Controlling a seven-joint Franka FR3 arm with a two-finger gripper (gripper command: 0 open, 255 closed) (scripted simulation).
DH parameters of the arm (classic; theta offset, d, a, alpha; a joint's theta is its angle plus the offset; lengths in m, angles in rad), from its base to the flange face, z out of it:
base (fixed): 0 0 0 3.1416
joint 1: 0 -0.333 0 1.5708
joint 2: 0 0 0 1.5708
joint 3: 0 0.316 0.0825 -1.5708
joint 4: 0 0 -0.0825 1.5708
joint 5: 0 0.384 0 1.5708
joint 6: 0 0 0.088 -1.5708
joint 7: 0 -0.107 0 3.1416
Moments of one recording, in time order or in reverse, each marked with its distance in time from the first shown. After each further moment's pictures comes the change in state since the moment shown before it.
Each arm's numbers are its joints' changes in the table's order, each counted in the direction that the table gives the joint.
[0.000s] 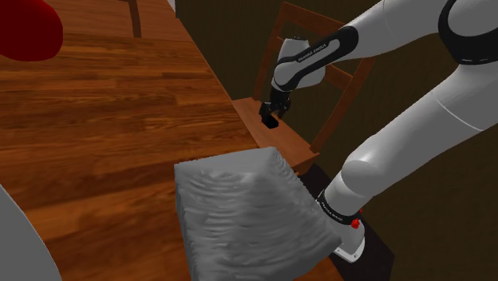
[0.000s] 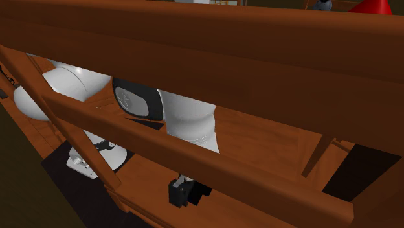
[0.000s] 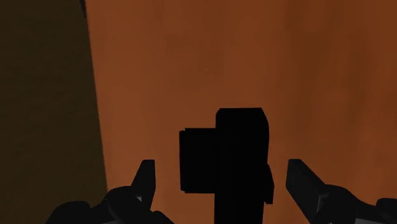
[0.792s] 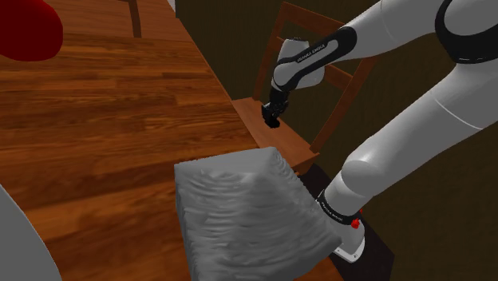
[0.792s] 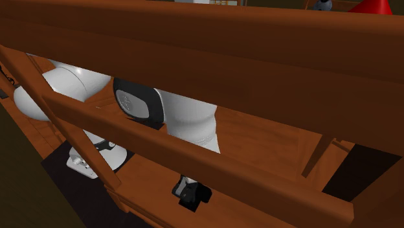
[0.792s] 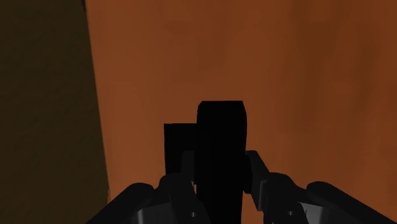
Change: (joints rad) arm 0.001 0.013 -0.004 -0.004 0.002 0.027 0.003
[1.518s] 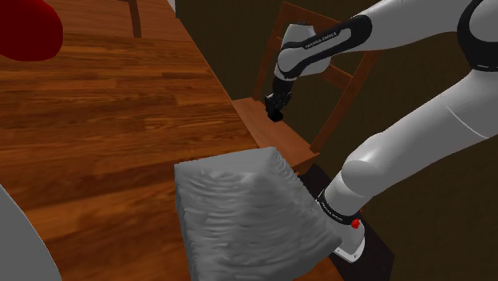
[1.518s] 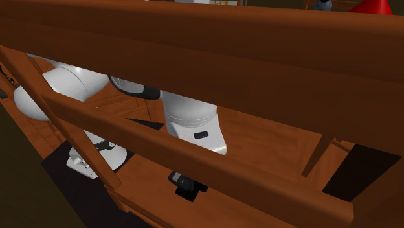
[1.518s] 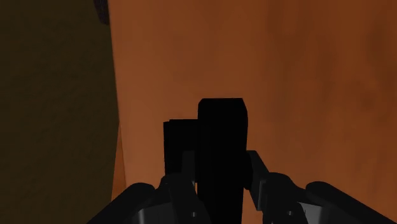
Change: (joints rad) arm 0.001 -0.093 0.011 -0.046 -0.009 -0.155 -0.009
